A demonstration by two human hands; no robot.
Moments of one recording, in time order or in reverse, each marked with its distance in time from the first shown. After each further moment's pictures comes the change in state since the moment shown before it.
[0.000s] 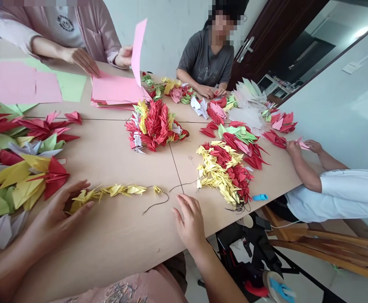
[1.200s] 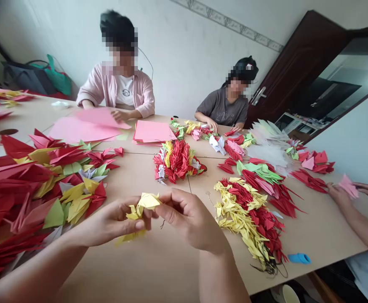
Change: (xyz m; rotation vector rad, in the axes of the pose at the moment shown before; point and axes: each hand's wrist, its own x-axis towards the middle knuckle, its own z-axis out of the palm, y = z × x) left_hand 0.023 0.120 -0.021 -0.524 -0.602 0.269; right_hand 0.136 -0.118 -0.094 1.005 -0.531 -0.124
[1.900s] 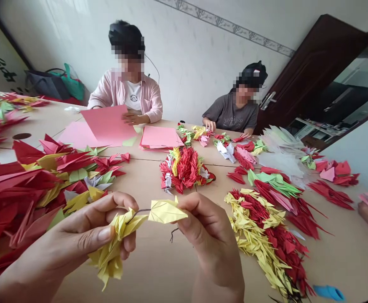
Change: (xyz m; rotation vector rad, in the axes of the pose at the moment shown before) left_hand -0.025 0.035 -0.013 -0.663 -0.018 0.097; right_hand 0.018 -0.002 0.010 0.259 0.265 -0.349
